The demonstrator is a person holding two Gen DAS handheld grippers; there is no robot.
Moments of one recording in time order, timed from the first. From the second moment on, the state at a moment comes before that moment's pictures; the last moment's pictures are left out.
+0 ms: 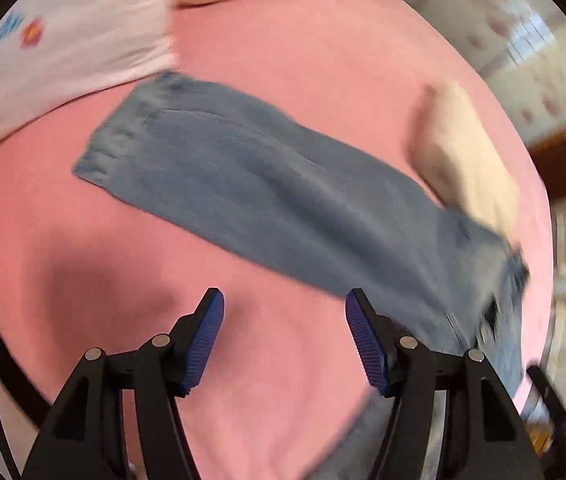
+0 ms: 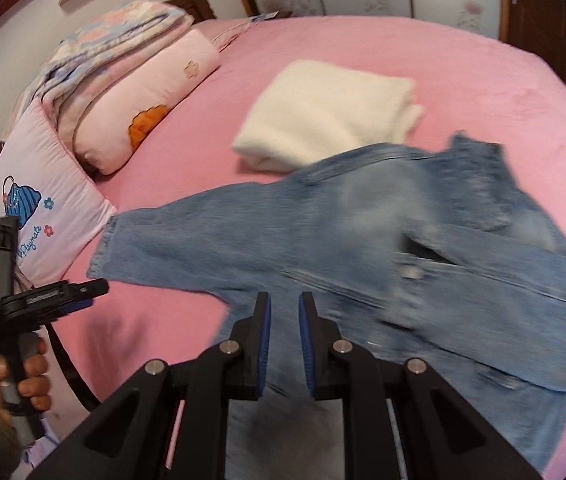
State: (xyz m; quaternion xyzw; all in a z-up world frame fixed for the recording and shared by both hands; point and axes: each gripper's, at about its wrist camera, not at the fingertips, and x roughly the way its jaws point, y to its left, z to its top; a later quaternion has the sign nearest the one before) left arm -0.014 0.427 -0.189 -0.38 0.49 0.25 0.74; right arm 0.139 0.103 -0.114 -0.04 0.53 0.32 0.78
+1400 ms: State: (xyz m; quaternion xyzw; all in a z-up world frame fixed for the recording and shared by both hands) left arm 0.166 0.213 -0.102 -0.21 0.41 -0.09 0.88; right arm 0.167 0.035 -0.154 0.02 0.58 0.23 0.78
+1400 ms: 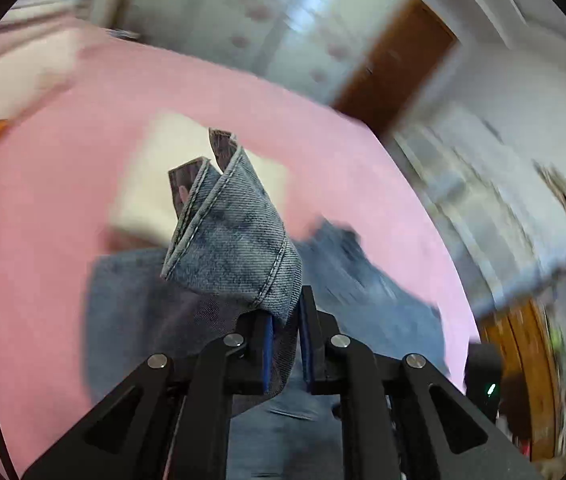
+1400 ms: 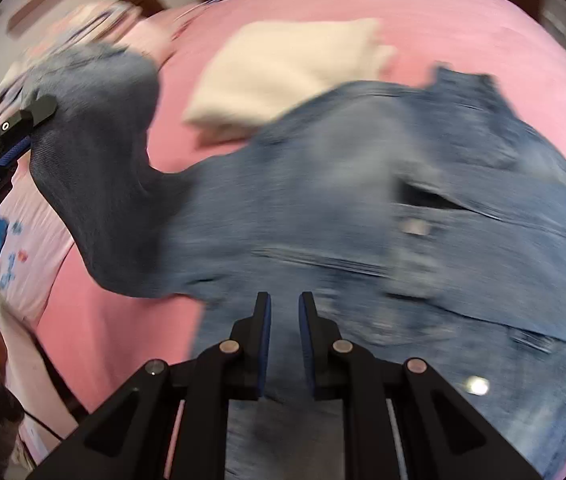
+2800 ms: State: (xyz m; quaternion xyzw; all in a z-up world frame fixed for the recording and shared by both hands) left arm 0.099 0.253 -0.230 -0.33 0.54 0.12 0.77; right arm 0.239 -0.033 -0.228 0.14 0.60 0.37 0.70
